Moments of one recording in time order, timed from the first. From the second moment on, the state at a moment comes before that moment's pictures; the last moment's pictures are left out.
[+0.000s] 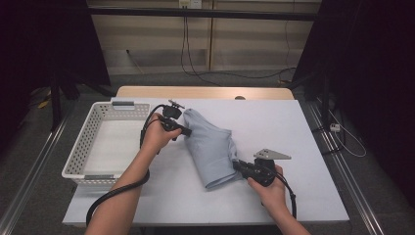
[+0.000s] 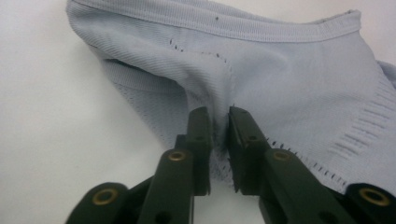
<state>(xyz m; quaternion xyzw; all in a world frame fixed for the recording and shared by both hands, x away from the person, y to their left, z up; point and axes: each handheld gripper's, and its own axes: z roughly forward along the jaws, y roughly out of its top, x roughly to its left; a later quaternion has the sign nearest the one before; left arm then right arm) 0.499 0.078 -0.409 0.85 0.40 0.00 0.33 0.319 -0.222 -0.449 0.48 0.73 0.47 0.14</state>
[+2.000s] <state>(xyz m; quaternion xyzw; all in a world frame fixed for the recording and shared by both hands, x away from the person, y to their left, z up) 0.433 0.049 -0.430 0.84 0.43 0.03 0.33 0.334 -0.246 -0.425 0.46 0.73 0.46 0.21</state>
